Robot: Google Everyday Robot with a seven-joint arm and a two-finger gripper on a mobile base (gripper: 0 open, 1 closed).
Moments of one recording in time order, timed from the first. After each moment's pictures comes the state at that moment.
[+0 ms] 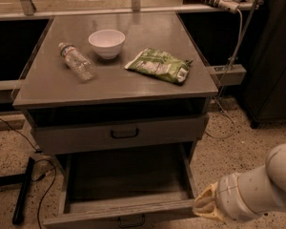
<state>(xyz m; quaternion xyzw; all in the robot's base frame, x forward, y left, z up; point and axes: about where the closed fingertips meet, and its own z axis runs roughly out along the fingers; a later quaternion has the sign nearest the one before) 0.324 -0.161 0.669 -0.64 0.73 0.16 0.21</state>
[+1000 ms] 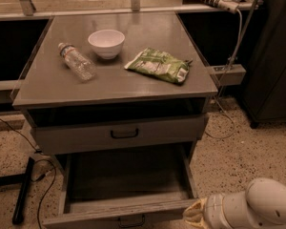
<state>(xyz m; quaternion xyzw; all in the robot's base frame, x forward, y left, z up) 0.338 -0.155 0.542 -0.59 0.74 0.18 0.26</state>
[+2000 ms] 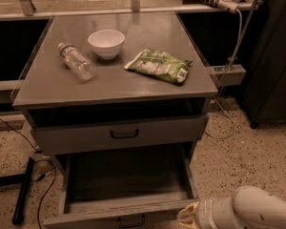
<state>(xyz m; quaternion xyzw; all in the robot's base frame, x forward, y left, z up) 0.347 -0.143 0.496 -0.58 0.75 0.17 0.26</state>
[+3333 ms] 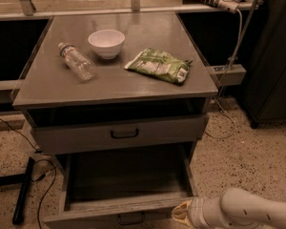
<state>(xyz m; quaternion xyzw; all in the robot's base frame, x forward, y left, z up) 0.379 -0.135 0.423 -0.57 0.75 0.18 0.28</state>
